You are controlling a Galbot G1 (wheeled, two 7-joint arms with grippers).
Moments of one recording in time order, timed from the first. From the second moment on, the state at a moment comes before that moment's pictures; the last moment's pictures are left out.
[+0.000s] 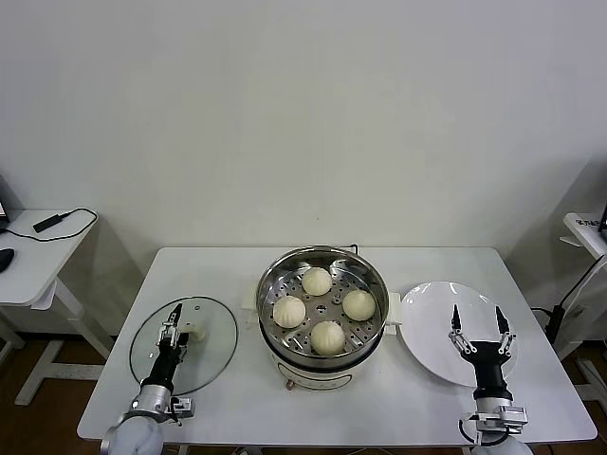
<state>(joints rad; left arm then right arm) 1.27 -1.23 -0.47 -1.43 1.27 -0.01 -0.33 -1.42 1.17 0.56 1.58 0.24 0.55 0.19</state>
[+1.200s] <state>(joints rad) 1.30 -1.19 -0.51 -1.54 1.13 -0.01 -0.31 -1.40 1.19 0.53 1.65 0.22 0.52 0.19</state>
